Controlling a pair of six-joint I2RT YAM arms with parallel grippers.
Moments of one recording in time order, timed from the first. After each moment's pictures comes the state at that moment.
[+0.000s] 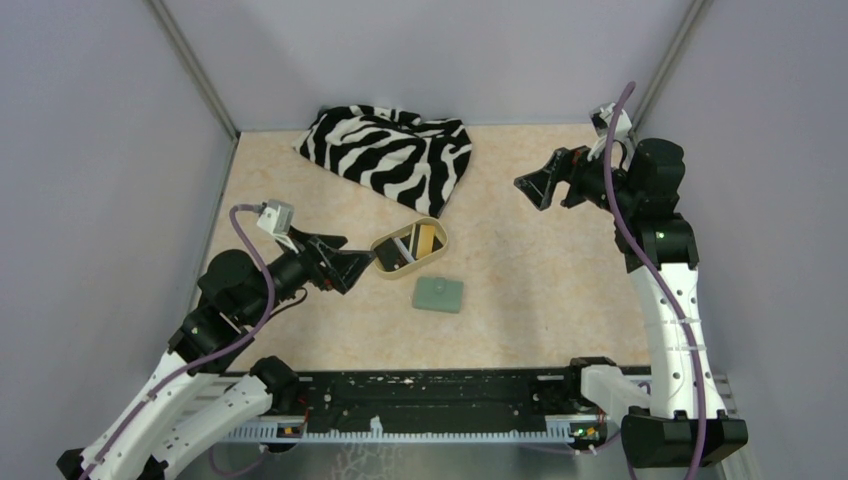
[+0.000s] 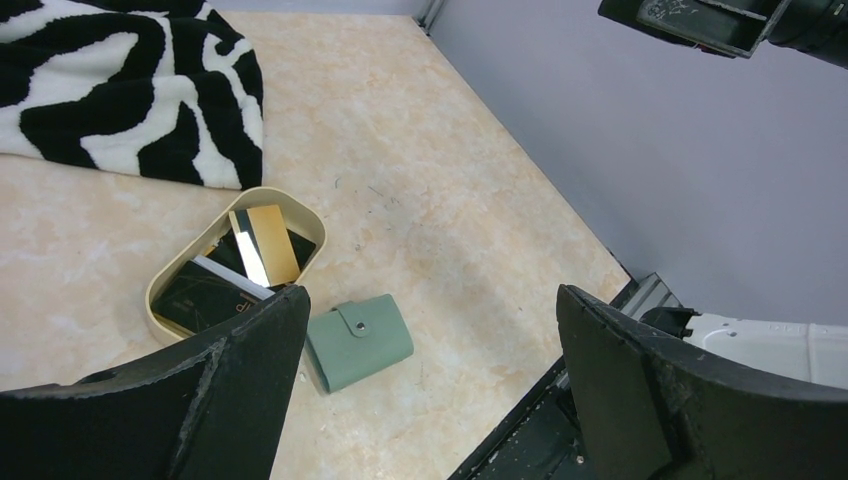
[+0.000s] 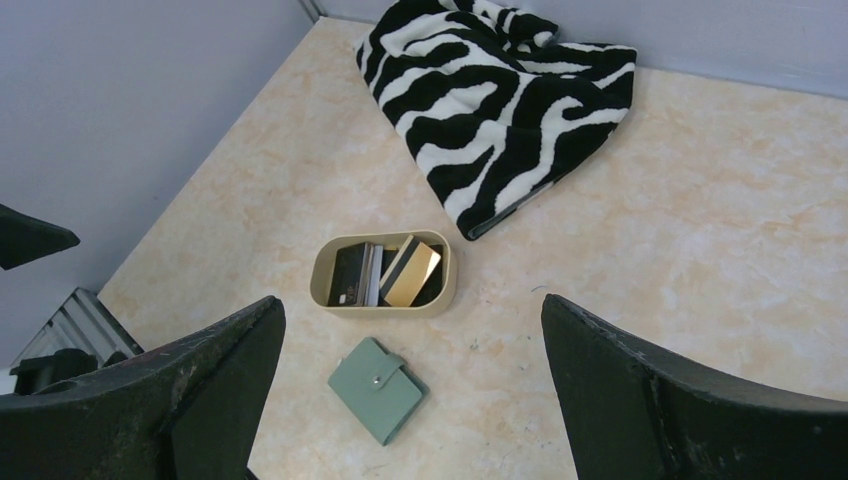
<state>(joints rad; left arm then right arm) -0.70 0.55 0.81 -0.28 0.04 -0.48 0.01 1.01 1.26 -0.49 -0.66 0.17</state>
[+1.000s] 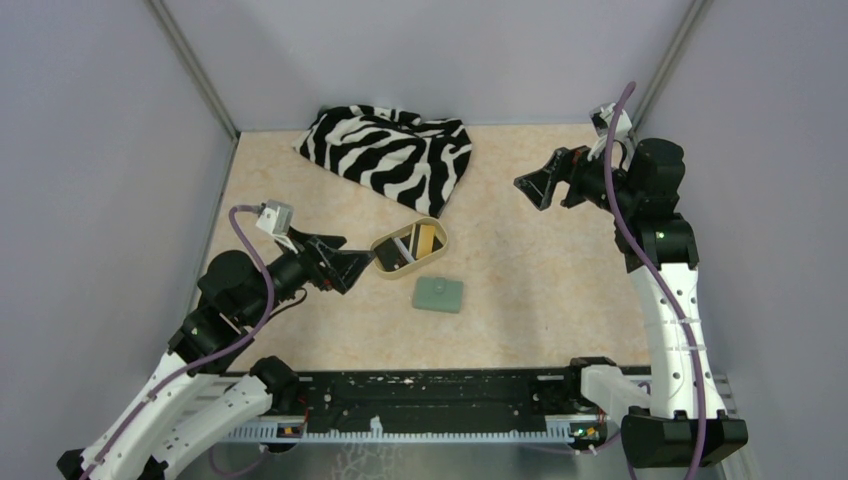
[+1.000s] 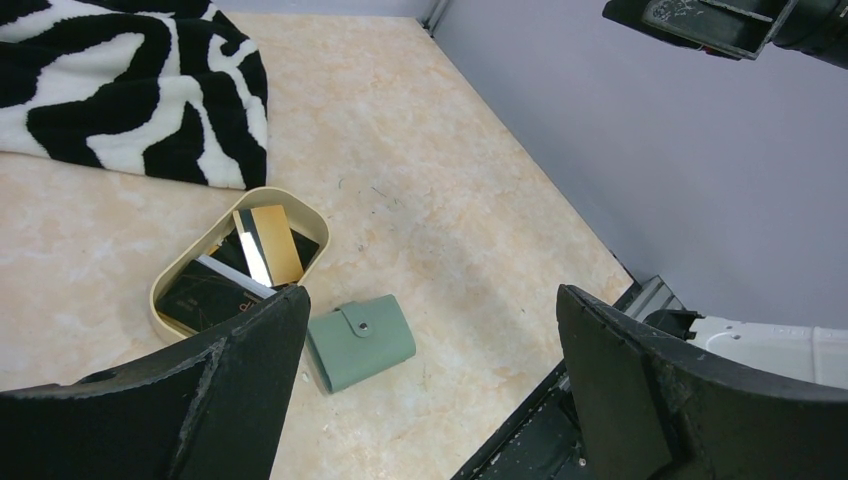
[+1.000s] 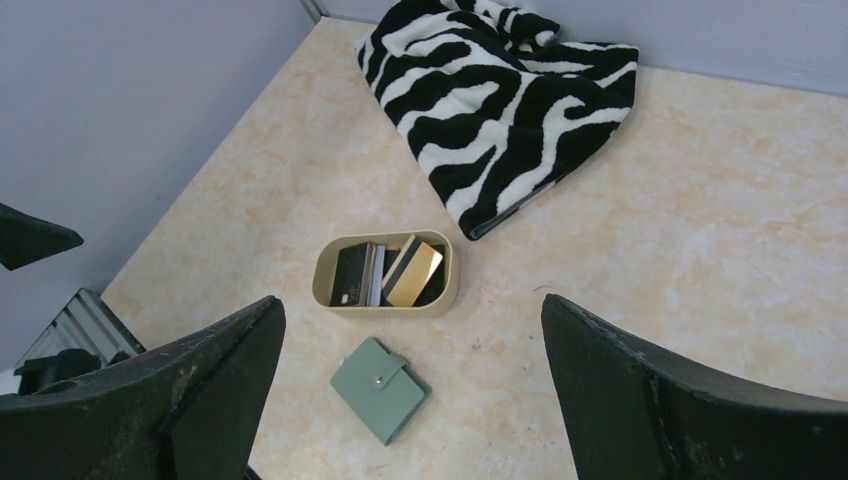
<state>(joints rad) -0.70 0.55 0.80 -0.28 0.04 -0.48 0.01 1.01 1.26 -0.49 -0.66 0.18</state>
